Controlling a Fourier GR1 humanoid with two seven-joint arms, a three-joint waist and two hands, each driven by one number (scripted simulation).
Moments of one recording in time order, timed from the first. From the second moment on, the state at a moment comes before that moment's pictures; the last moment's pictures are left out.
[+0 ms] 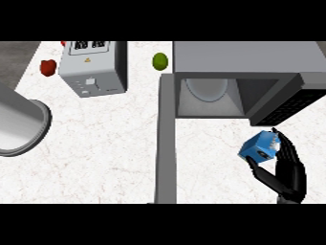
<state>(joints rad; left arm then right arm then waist) 0.33 0.03 0.38 -2.21 0.44 -0.45 0.08 -0.05 -0.10 -0.17 -0.94 -0.25 0.02 -0.79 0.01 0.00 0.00</state>
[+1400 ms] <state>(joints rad) 0.35 0.04 0.42 -2.17 0.50 -0.49 0.07 0.01 -0.12 0.00 -1.32 -0.16 0.05 -0.70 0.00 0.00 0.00</state>
